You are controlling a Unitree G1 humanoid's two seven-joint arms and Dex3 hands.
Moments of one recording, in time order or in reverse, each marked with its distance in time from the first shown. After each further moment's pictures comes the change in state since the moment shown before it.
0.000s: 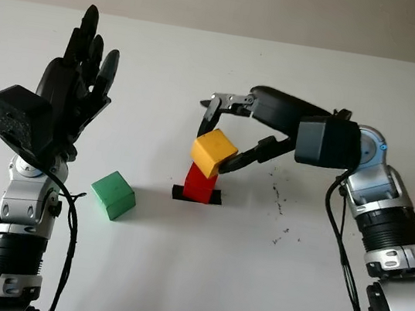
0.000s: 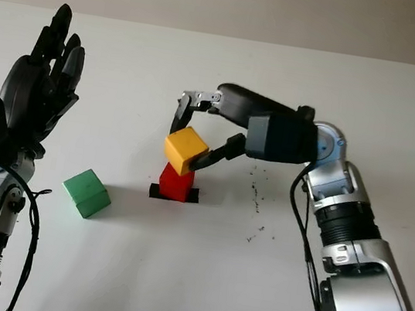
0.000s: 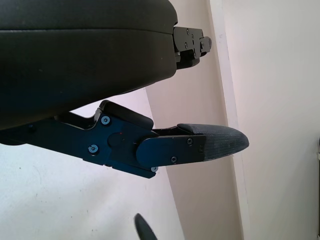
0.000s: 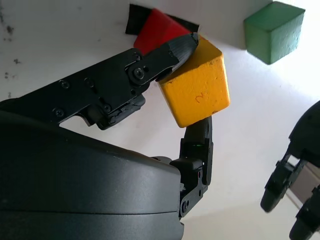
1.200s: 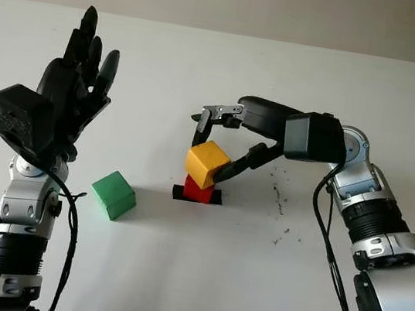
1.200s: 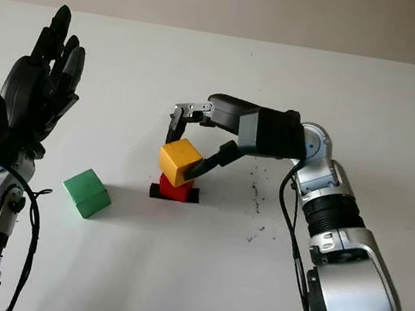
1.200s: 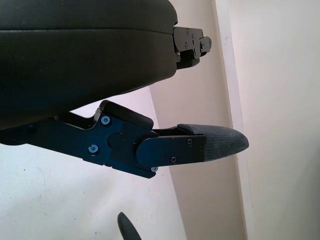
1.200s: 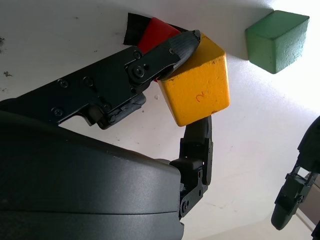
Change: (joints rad) left arm 0.000 0.000 -0.001 -0.008 0.005 0.022 0.012; right arm -0.046 0.042 0.003 0.163 -0.015 -0.057 0.022
